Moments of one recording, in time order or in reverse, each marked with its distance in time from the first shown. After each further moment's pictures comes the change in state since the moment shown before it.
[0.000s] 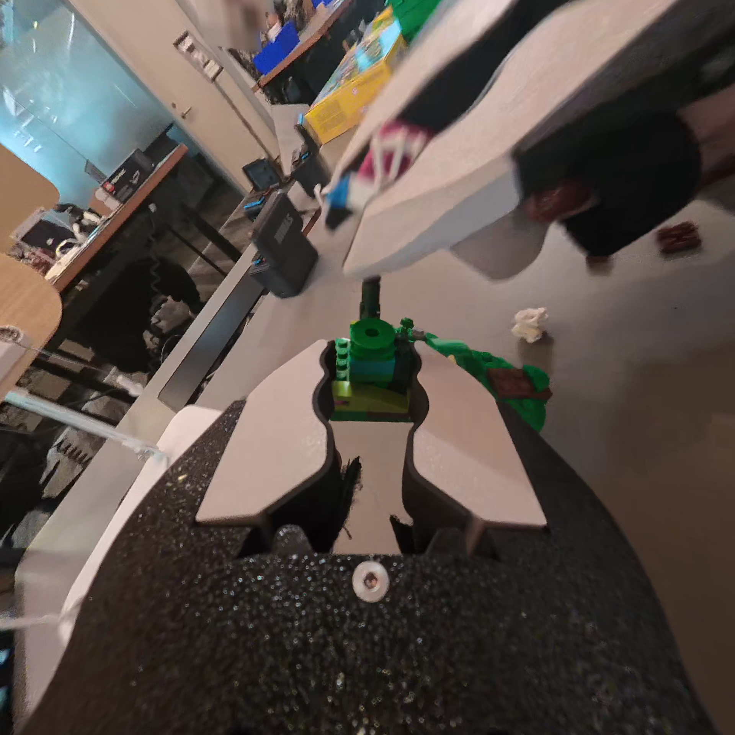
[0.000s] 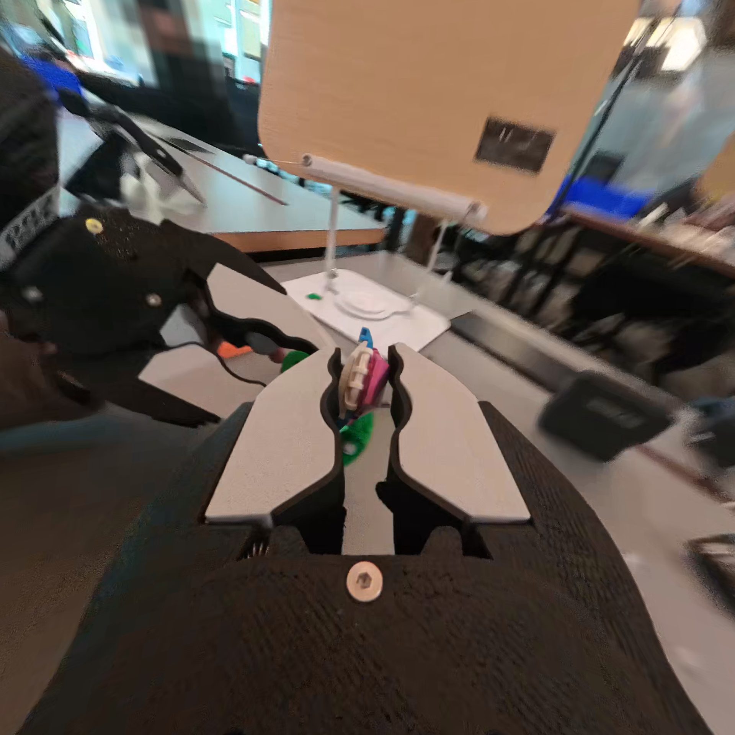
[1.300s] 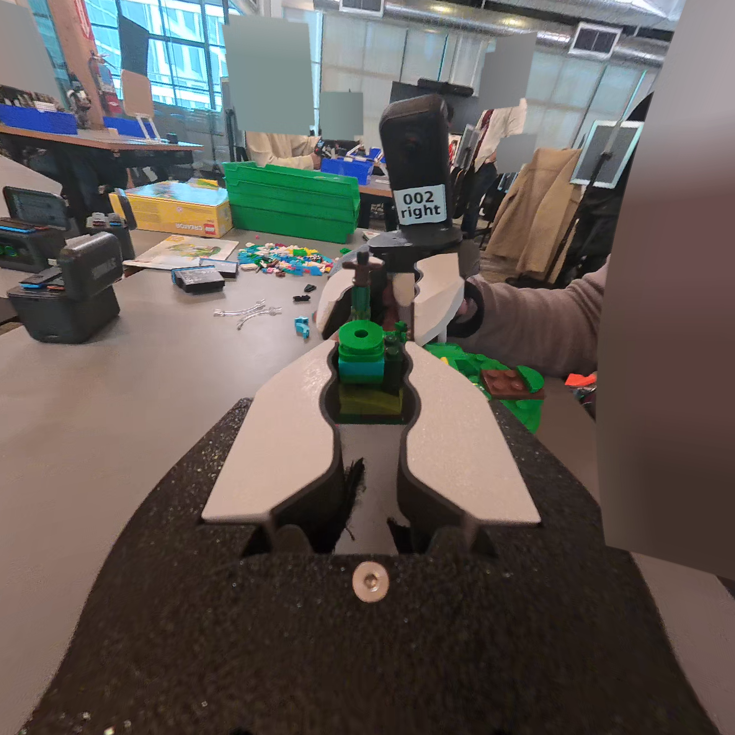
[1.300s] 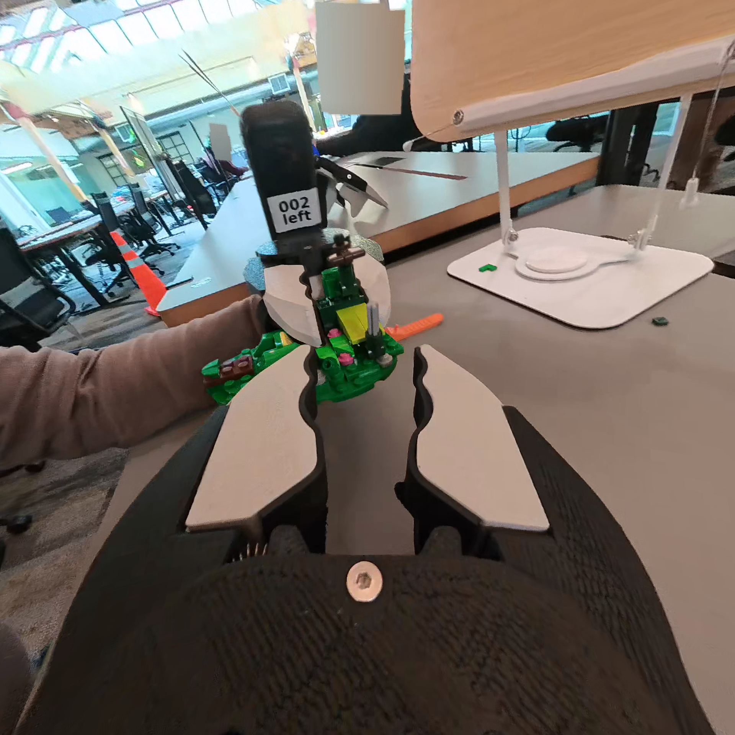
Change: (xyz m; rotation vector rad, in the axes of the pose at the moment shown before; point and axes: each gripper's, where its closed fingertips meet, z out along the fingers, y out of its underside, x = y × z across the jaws) left arm 0.008 -0.026 -0.054 0.435 0.608 -0.561; right arm -0.047 0.010 -0.006 -0.039 -0.509 0.372
